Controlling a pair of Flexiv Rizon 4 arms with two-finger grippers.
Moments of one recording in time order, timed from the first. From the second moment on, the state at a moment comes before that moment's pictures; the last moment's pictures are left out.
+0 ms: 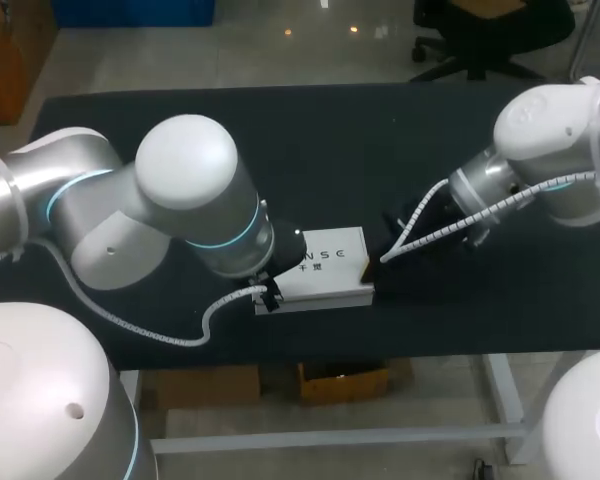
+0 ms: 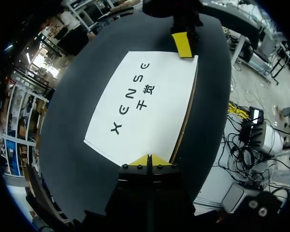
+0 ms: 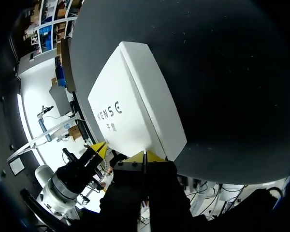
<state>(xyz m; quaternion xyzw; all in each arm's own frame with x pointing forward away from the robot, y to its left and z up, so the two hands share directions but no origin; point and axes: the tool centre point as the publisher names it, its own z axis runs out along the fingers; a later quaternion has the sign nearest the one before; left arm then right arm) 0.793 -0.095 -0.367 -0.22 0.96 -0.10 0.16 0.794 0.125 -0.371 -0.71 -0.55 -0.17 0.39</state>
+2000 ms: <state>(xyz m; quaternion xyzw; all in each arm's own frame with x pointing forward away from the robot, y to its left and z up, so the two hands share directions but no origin) 0.803 -0.098 -0.355 -0.22 0.95 -0.12 0.18 0.805 0.129 -0.363 -0.69 -0.57 -0.21 0.39</state>
